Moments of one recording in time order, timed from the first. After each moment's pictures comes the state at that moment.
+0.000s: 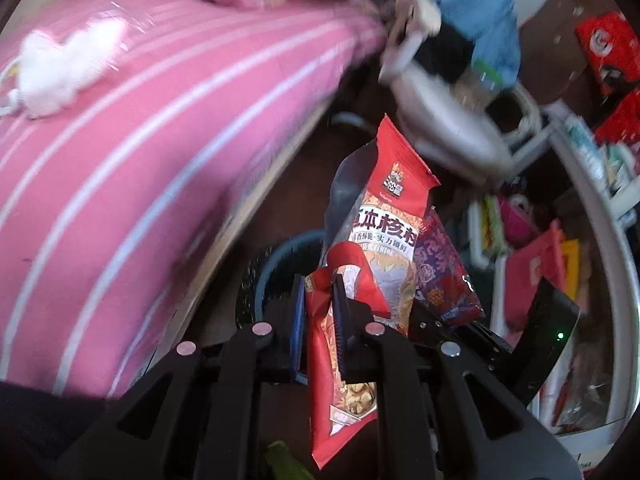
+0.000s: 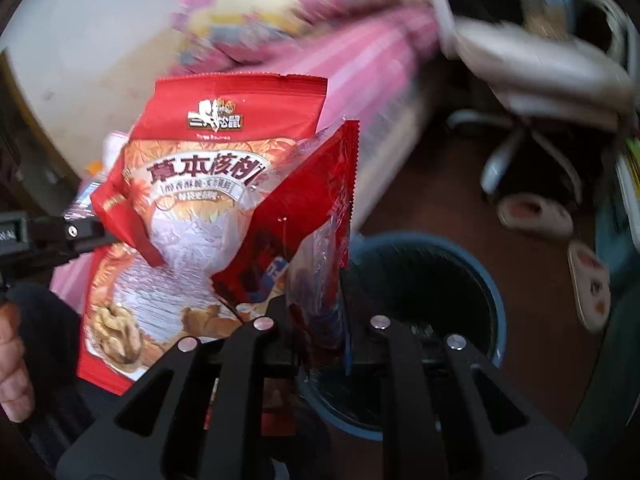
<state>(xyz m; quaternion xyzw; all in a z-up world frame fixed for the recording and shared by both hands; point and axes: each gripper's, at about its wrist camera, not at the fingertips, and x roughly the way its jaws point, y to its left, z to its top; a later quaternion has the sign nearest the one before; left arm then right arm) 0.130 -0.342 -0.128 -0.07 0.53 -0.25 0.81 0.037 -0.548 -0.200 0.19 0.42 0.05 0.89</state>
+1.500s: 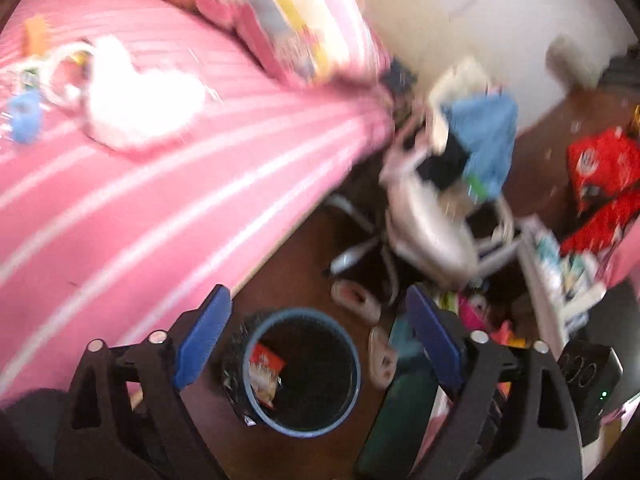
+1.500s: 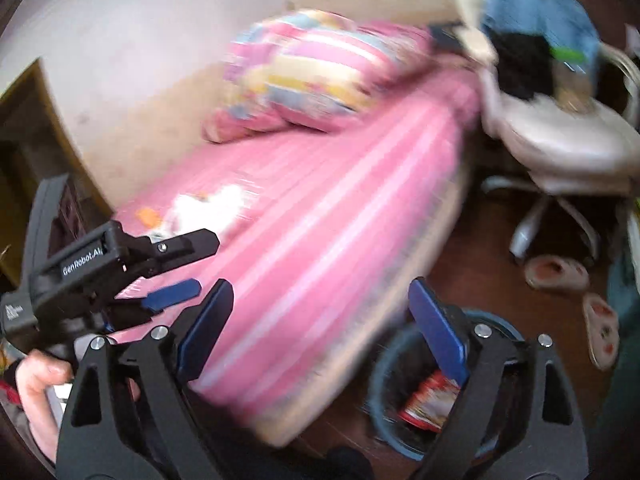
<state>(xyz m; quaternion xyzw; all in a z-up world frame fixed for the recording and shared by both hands) 0.128 -0.232 -0.048 -0.25 0.41 -0.21 0.85 0.048 -0.465 -0.049 0.18 0.31 0.10 0.93</state>
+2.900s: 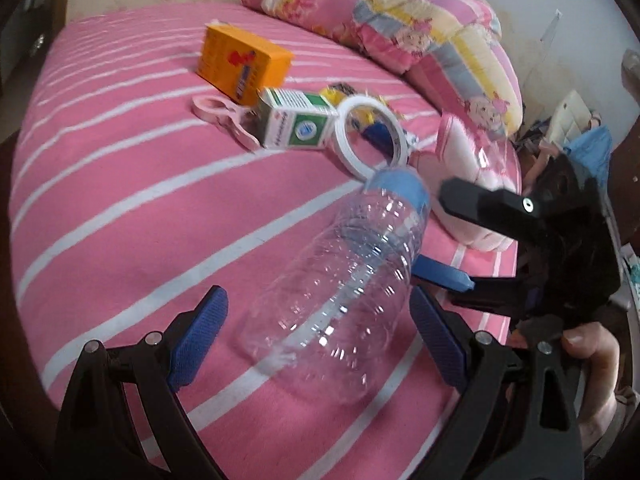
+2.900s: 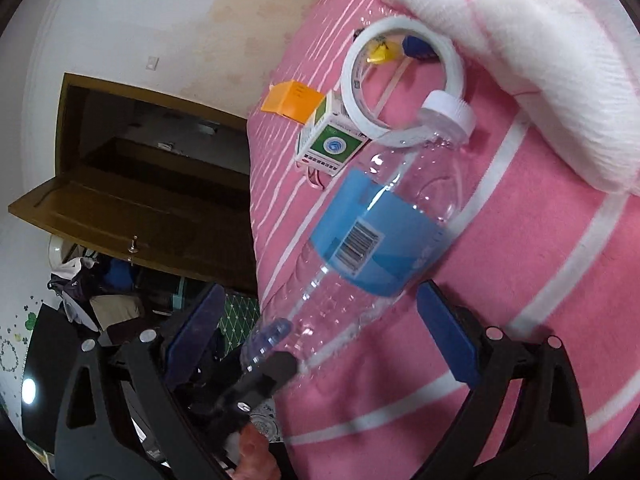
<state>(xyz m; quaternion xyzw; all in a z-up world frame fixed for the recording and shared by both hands) 0.208 0.069 -0.139 -0.16 0.44 -0.08 0.88 0.298 -0.145 -0.134 0.35 0.51 0.39 0.69</state>
